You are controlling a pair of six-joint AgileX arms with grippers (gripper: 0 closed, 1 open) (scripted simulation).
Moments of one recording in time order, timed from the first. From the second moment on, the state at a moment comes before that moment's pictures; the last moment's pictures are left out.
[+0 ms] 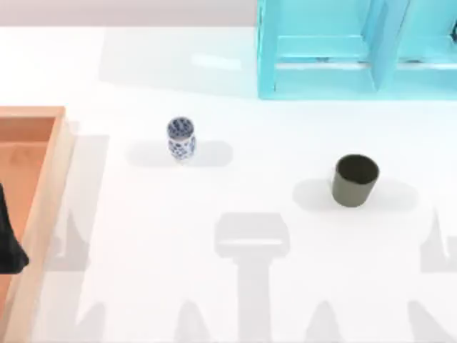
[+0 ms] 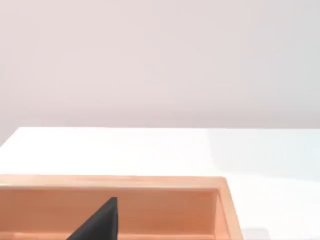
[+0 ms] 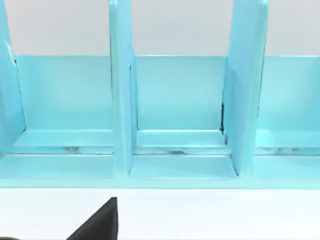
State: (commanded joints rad) left arm 0.00 0.00 0.00 0.00 0.00 0.00; right arm 0.00 0.00 0.00 0.00 0.00 0.00
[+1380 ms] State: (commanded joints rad) left arm -0.29 1.47 1.45 -0.94 0.01 -0.29; right arm 0.00 0.00 0.00 0.00 0.00 0.00
